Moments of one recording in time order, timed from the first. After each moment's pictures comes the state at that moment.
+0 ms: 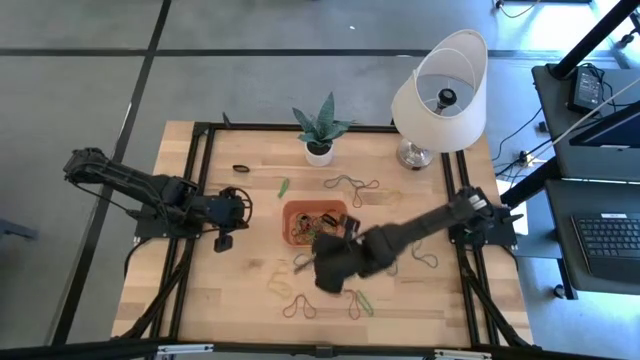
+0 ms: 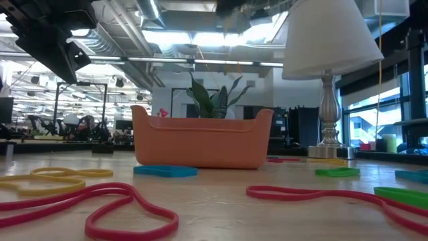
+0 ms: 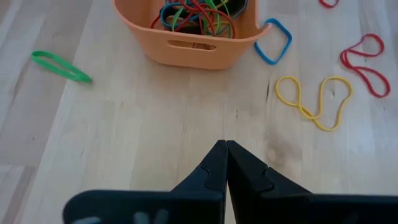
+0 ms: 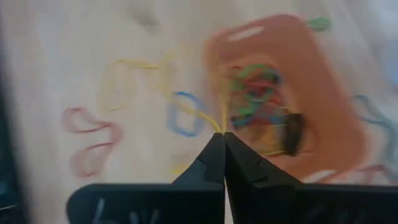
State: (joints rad) left arm -0.28 0.78 0.59 -0.72 -0.14 -0.40; right arm 0.42 2.03 1.99 -1.11 0.45 0.65
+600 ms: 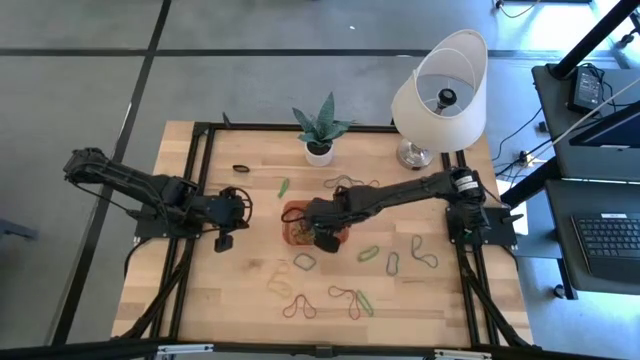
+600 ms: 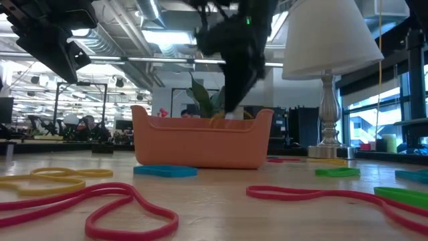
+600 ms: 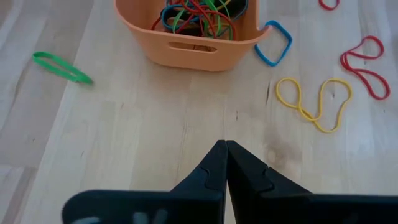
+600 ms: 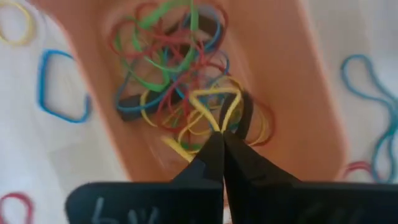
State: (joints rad) left arm -0.27 0.78 0.59 -0.72 -0.14 -0.41; right arm 0.12 2.03 1.68 -0.94 0.19 0.41
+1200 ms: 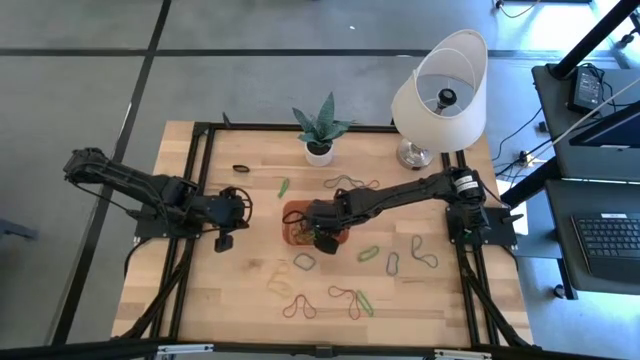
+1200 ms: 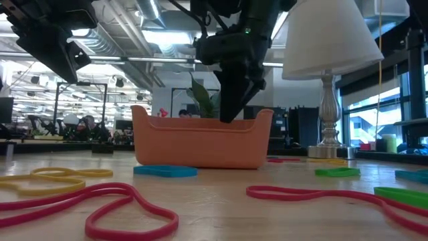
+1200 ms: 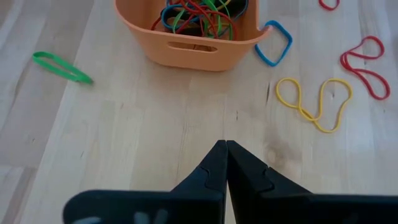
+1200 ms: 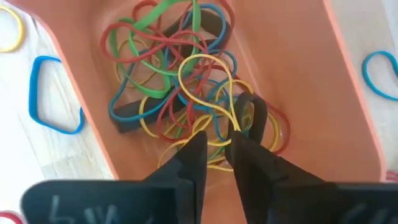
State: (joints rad) left arm -0.27 0.78 0.59 -0.72 -0.14 -0.41; right arm 0.12 2.03 1.60 -0.83 0.18 0.44
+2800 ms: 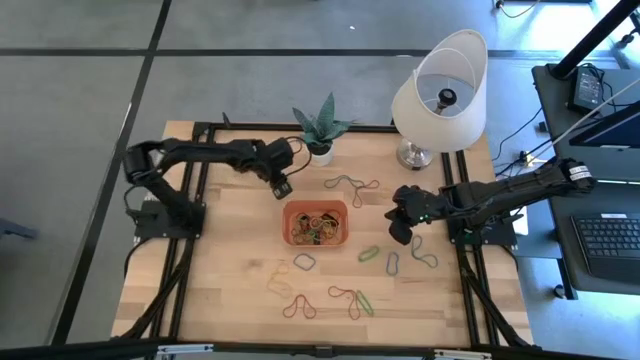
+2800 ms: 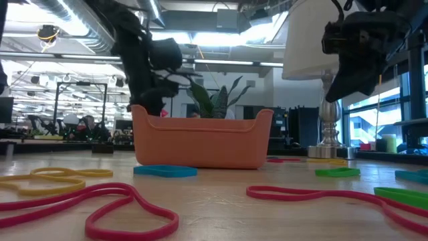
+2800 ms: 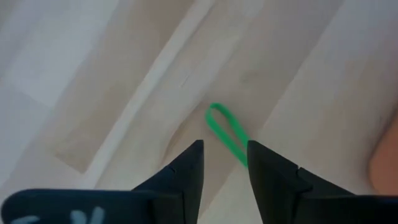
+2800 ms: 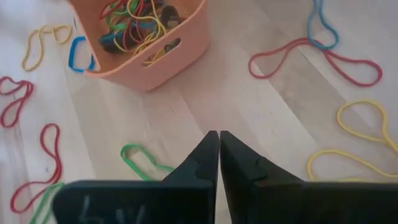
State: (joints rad) left arm 0.43 1.59 0.93 -0.54 -0.04 -0.17; right arm 0.17 0.99 0.59 -0.46 0.23 0.67
